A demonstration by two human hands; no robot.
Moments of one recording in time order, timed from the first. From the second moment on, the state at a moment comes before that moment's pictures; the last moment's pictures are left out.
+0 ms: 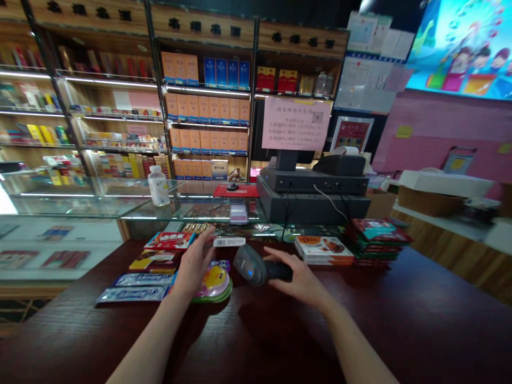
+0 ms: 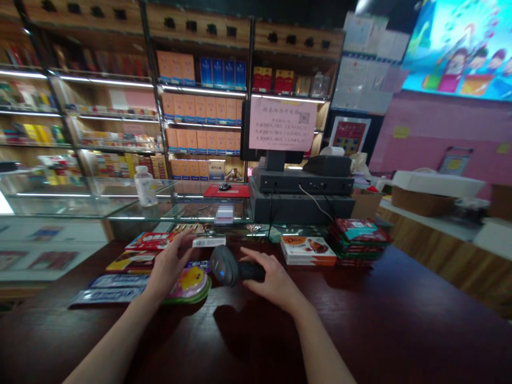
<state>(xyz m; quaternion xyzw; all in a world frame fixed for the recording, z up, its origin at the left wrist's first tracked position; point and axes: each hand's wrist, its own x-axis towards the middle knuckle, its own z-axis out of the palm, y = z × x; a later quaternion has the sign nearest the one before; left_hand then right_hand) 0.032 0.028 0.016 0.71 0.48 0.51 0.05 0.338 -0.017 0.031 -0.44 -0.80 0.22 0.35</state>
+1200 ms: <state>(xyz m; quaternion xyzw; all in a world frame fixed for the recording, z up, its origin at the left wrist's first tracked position) 0.029 0.022 0.022 0.76 0.48 0.42 -0.13 0.345 -0.015 0.032 -0.41 -0.79 0.33 0.31</state>
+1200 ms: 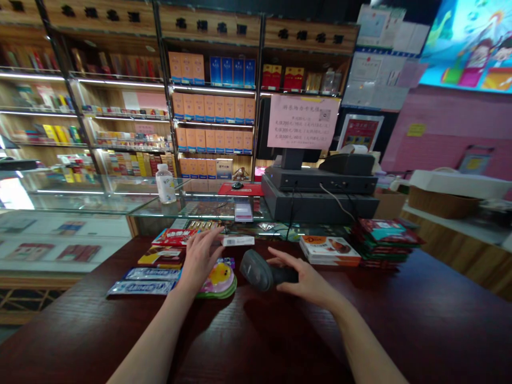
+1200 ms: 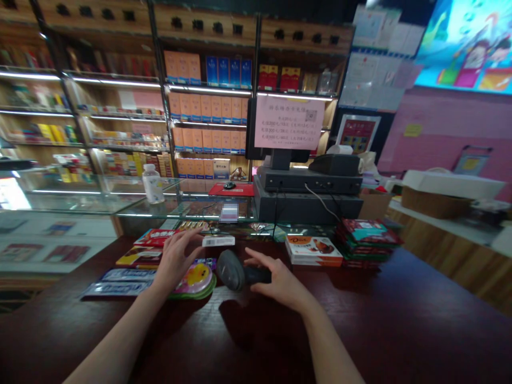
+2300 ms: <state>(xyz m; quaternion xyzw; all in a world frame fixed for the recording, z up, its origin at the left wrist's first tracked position) 0.031 0.022 0.021 0.74 0.49 0.42 -0.17 0.338 -0.003 0.008 -0.45 -0.80 0.20 0.35</state>
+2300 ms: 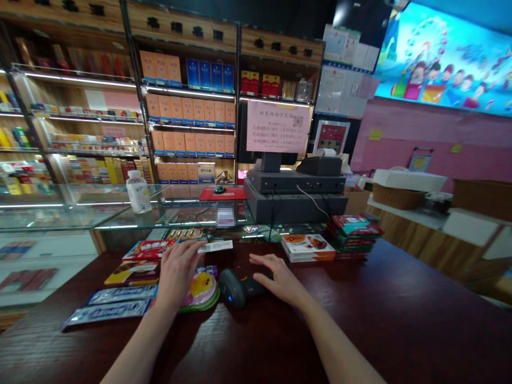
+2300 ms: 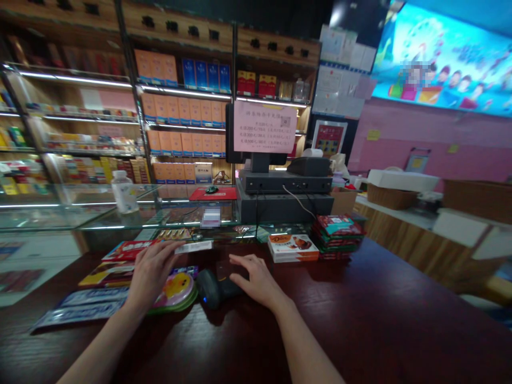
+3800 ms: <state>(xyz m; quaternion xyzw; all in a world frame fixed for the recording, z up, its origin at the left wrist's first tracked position) 0.073 0.013 0.036 0.53 0.52 0.64 0.21 0.329 0.005 0.003 -0.38 -0.69 0.32 0.52</state>
